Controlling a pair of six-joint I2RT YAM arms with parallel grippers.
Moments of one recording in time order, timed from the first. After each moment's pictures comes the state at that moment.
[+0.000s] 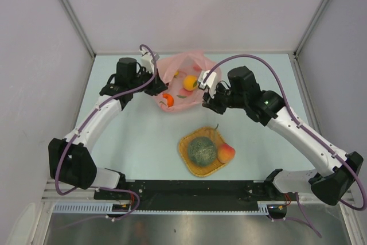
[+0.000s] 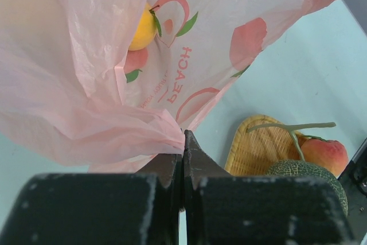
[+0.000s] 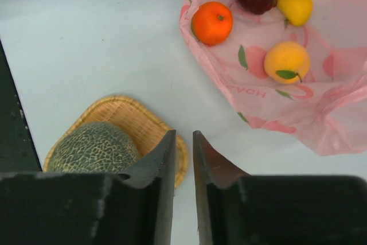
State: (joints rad) left arm -0.29 1.39 1.16 -0.31 0.50 -0.10; right arm 0.71 1.25 1.32 -0.59 -0.33 -0.39
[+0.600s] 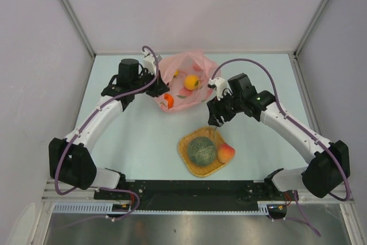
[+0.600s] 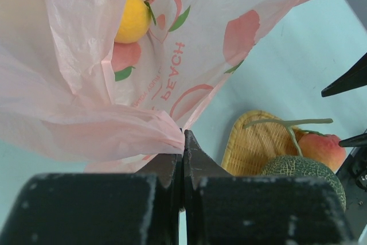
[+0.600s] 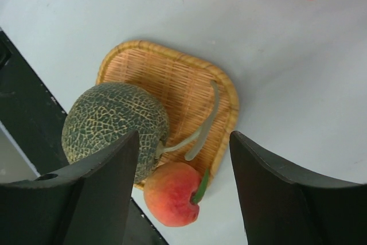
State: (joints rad) left arm -0.31 1.38 1.16 -0.31 0.50 -0.10; right arm 0.56 1.34 1.15 -0.67 -0.39 -0.08
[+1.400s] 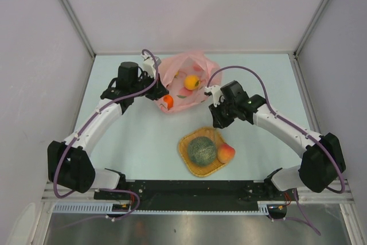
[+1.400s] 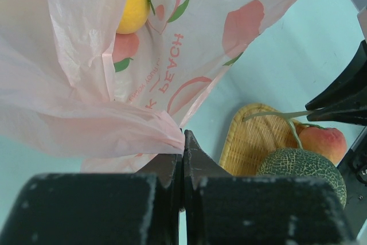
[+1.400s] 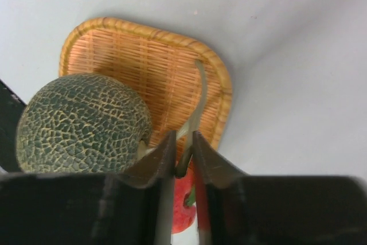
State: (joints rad) left arm -0.31 1.35 1.11 -0.31 0.50 -0.10; right arm 0.61 1.39 1.08 -0.65 -0.28 -0.03
